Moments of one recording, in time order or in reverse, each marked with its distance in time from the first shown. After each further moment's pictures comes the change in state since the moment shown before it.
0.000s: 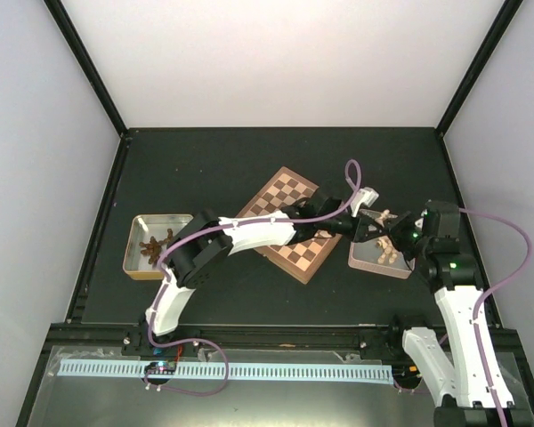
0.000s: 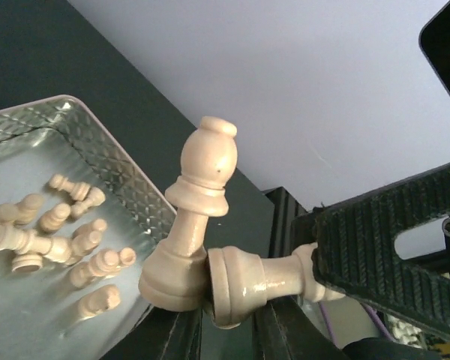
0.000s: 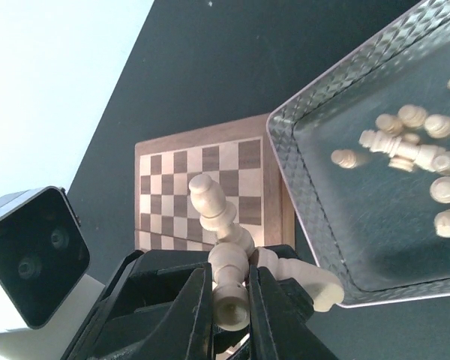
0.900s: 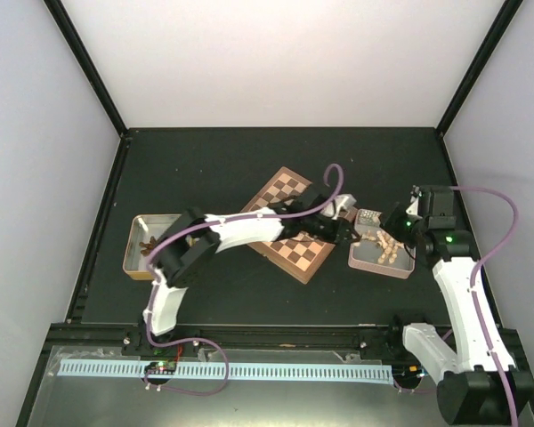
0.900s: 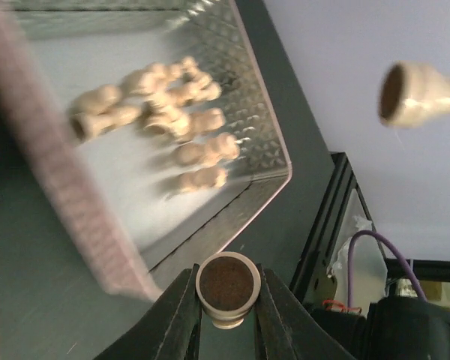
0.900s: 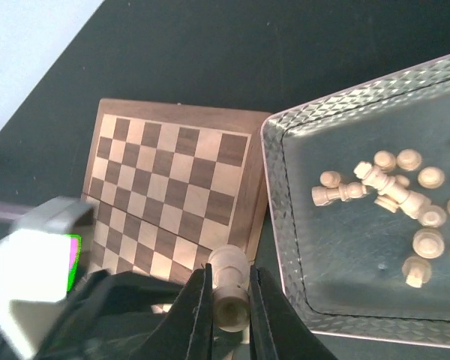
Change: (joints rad) left arm 0.040 -0.029 -0.036 -0.255 0.002 -0.077; right arm 0.000 0.168 0.101 -0.042 -0.002 -0.306
